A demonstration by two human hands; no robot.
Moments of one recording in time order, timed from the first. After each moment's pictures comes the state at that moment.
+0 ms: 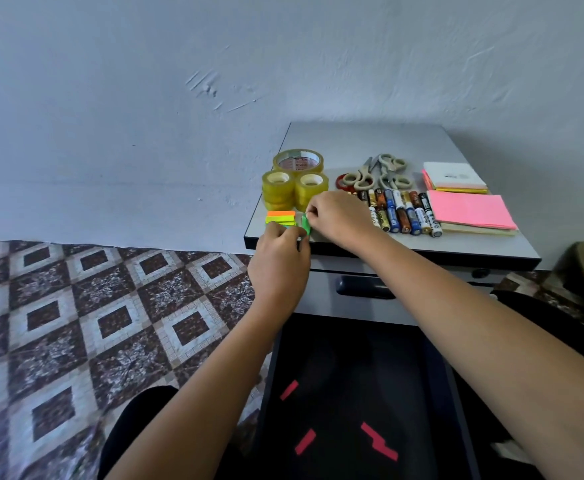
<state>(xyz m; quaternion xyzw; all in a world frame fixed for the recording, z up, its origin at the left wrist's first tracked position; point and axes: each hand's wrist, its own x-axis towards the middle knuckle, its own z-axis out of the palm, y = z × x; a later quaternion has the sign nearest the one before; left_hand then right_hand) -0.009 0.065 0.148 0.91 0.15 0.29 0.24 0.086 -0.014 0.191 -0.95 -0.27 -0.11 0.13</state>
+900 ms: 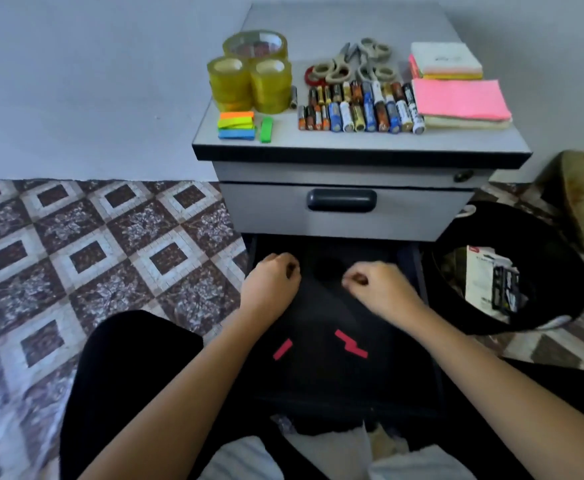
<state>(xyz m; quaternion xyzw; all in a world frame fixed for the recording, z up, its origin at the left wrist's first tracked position) -0.065 0.038 0.025 0.95 0.11 0.01 0.28 -0.029 -0.148 0.031 -0.95 -0.12 0.14 0.27</state>
